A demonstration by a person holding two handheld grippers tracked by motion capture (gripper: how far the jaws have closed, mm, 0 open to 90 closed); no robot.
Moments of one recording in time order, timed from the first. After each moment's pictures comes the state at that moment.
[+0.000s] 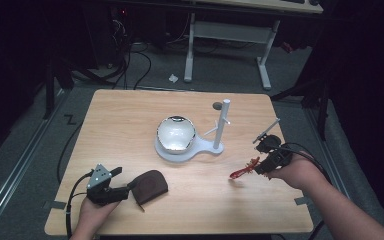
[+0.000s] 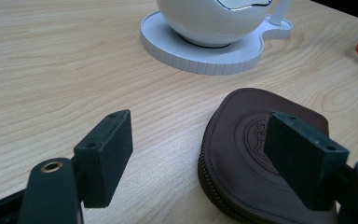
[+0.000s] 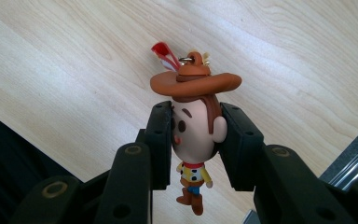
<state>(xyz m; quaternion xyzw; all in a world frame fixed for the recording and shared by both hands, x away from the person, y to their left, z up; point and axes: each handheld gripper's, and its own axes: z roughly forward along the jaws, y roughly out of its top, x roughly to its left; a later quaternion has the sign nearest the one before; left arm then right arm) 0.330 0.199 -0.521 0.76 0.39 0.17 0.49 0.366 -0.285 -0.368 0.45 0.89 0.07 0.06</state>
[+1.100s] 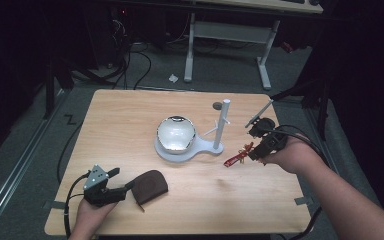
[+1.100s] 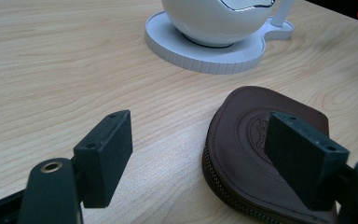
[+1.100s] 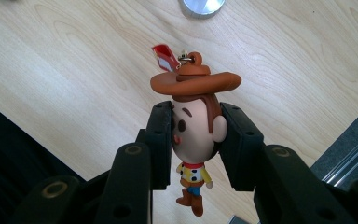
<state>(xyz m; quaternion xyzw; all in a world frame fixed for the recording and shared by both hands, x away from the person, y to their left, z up) 0.328 0.205 -0.521 0.75 0.39 0.17 0.50 0.381 -0.256 -0.320 0.43 0.90 0.07 0.08</state>
